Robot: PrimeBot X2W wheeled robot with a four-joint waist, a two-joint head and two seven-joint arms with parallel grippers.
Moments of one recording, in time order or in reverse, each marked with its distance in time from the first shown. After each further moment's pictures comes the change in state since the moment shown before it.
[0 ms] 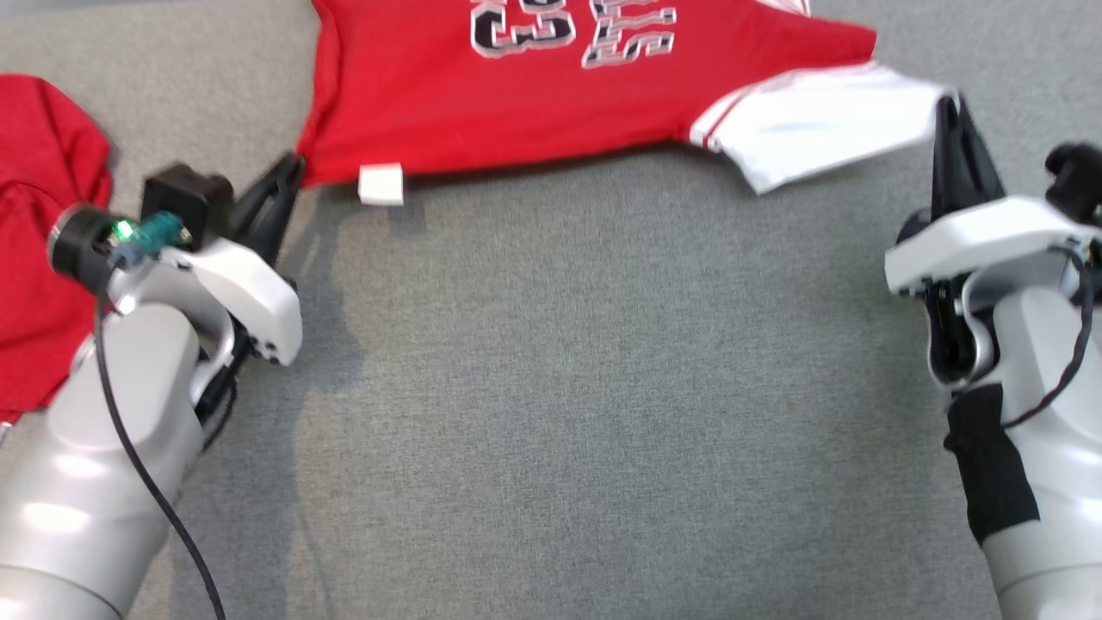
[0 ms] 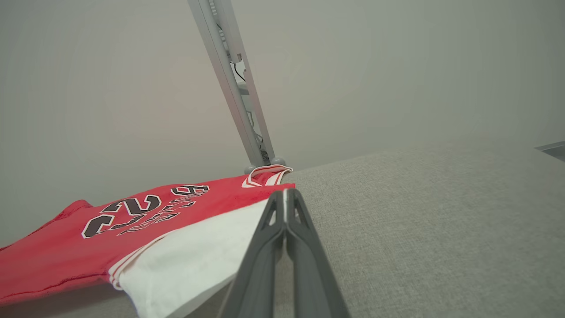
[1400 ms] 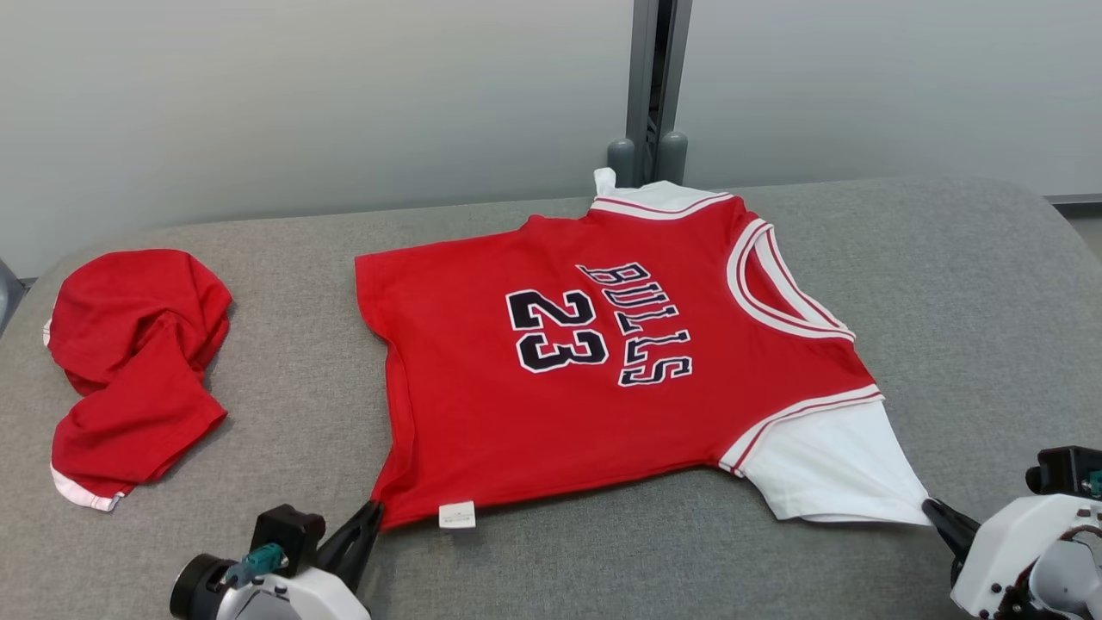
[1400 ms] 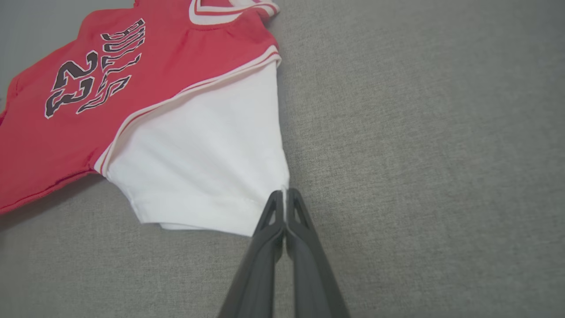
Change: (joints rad) left arm 0.604 -0.080 0.074 -0.125 0.018 0.042 0.006; right arm 0.555 -0.316 0.351 -0.117 0.553 0.000 0.476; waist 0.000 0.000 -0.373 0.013
